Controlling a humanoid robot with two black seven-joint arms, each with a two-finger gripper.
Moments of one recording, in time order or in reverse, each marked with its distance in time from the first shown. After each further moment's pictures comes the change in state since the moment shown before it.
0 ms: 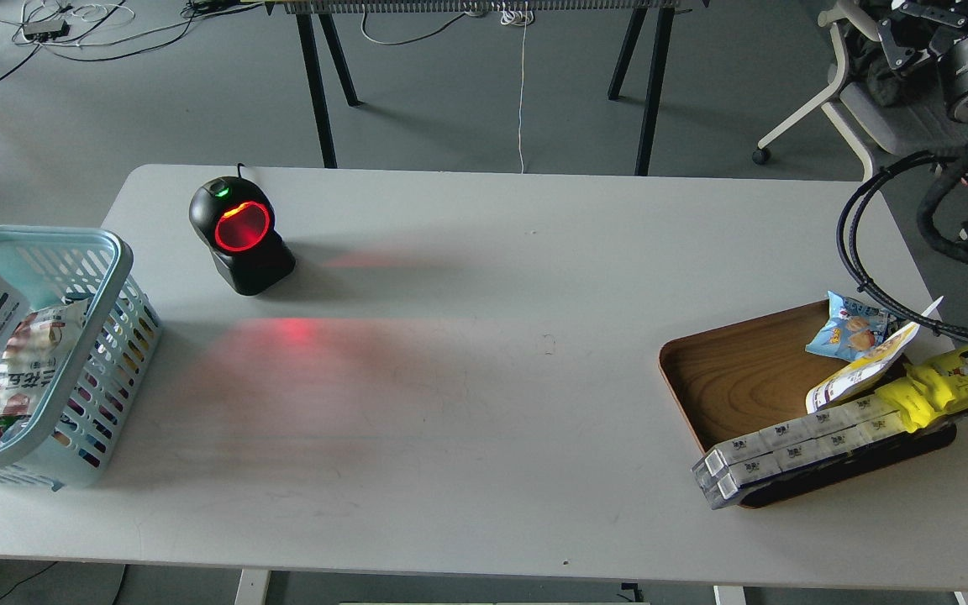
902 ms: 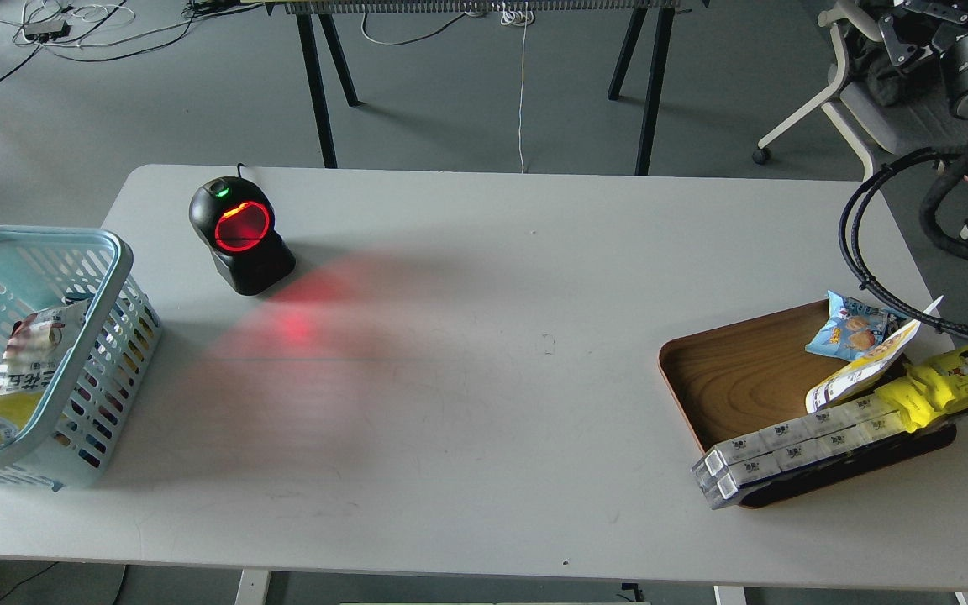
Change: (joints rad) left arm -0.016 -0.065 -0.055 0.002 -0.730 -0.113 0.000; right arm 0.009 -0.009 -0.002 0.001 -0.001 0.000 -0.002
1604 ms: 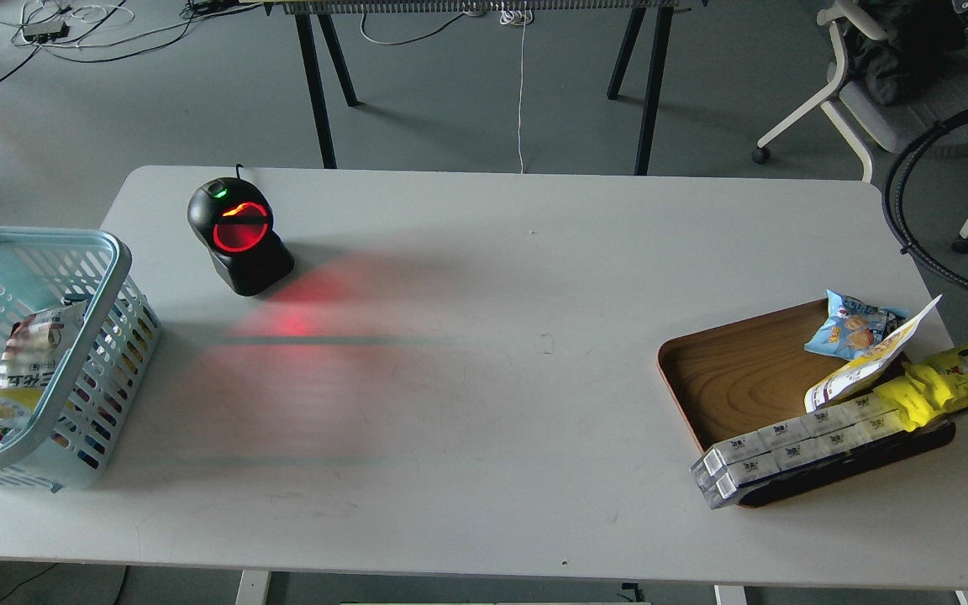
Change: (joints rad) left arm -0.007 -0.650 -0.683 0.641 -1.047 -0.730 0.095; right arm 0.063 -0.056 0.014 -0.014 0.001 0.000 -0.002
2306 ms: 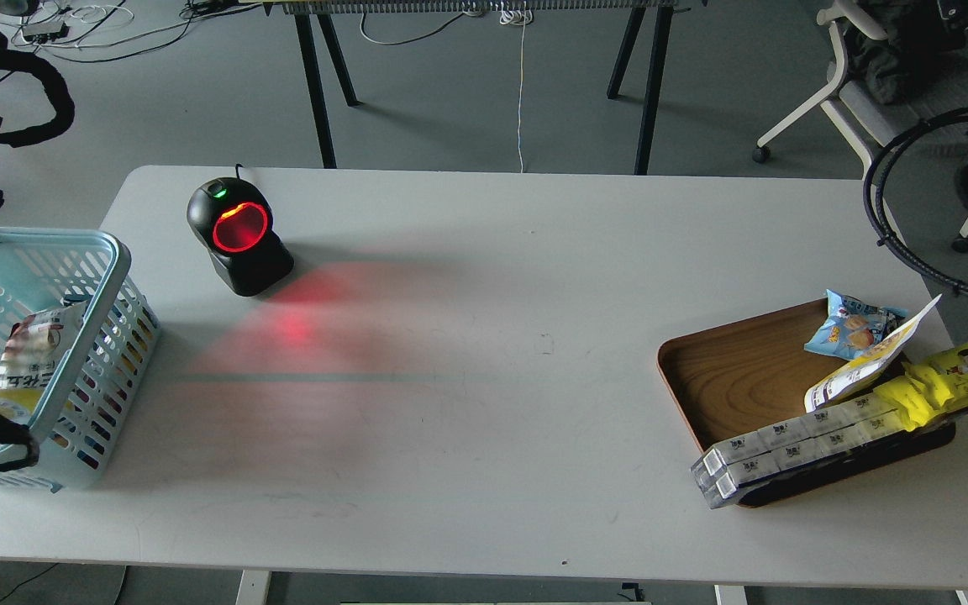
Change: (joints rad) left arm -0.027 -0.585 -0.200 0.423 -0.557 0.000 0.275; right arm -0.015 0.056 0.086 -0.038 0.070 0.000 -0.077
